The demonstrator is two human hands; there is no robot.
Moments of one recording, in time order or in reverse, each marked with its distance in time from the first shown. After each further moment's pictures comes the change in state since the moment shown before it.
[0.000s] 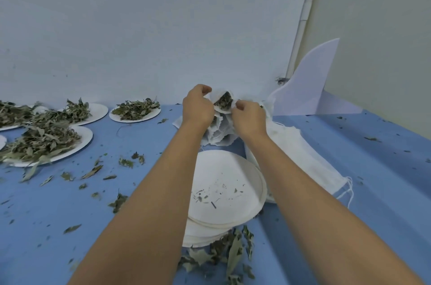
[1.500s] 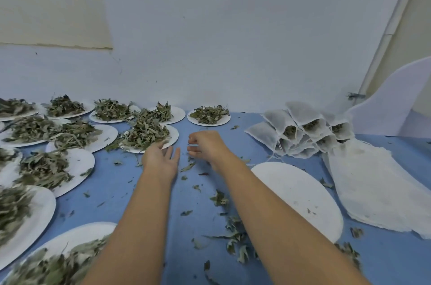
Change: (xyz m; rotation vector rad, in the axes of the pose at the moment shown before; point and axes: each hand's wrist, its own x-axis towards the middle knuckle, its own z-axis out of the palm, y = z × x) left_hand -0.041 -0.128 -0.205 -1.204 0.547 -0.740; right_hand -0.092 -0.133 0.180 0.607 -0.681 0.436
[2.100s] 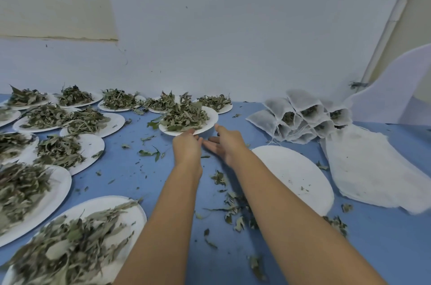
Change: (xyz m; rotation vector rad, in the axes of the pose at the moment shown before) left_hand -0.050 -0.044 0.010 0.382 -0.055 0.190; right_hand -0.020 0.026 -0.030 0.325 0.093 0.041
